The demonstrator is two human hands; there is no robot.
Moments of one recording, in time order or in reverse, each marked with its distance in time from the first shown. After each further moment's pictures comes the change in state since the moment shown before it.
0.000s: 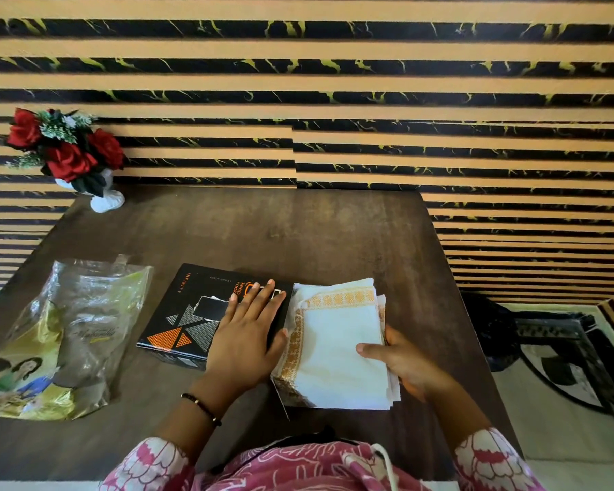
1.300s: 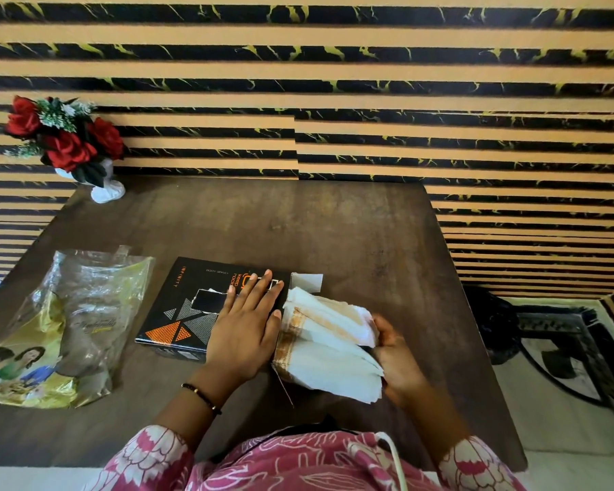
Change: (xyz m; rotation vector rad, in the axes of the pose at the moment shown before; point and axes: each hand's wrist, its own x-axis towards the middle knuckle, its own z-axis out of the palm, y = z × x) left_hand -0.001 0.001 -0.001 -0.079 0.024 -0.040; right_hand 0.003 0.020 0.025 0.290 0.223 -0.141
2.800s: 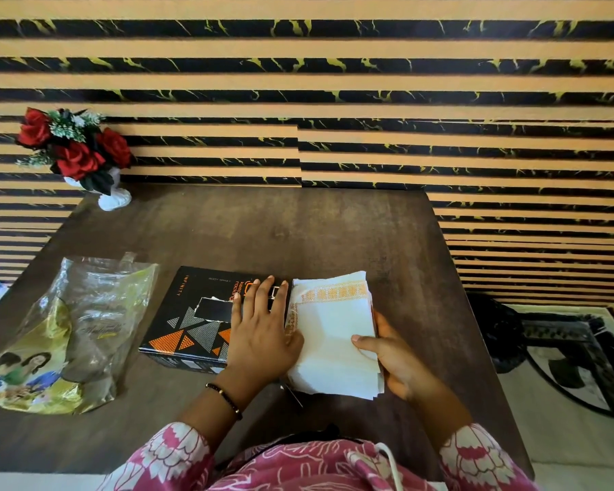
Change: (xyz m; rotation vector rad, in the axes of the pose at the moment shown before) left_hand 0.009 0.022 0.009 0.136 0.035 -0.112; right_hand 0.011 -0.021 0.004 -0.093 -0.110 0.142
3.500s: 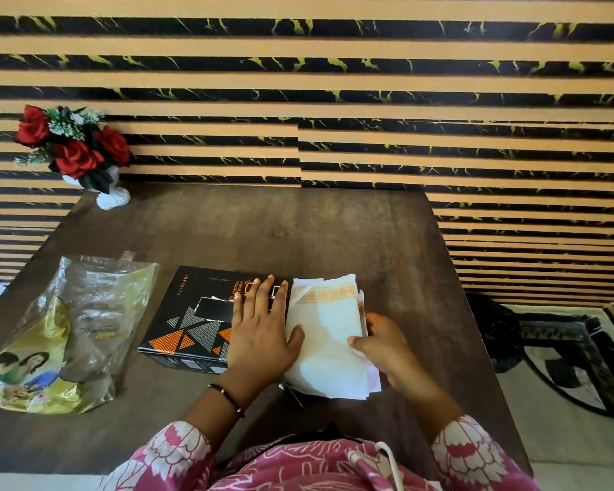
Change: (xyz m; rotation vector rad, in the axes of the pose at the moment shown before) left_hand 0.001 -0.001 0.004 -0.013 0.026 -0.002; right_hand 0.005 -0.012 0.015 -0.623 0.264 0.032
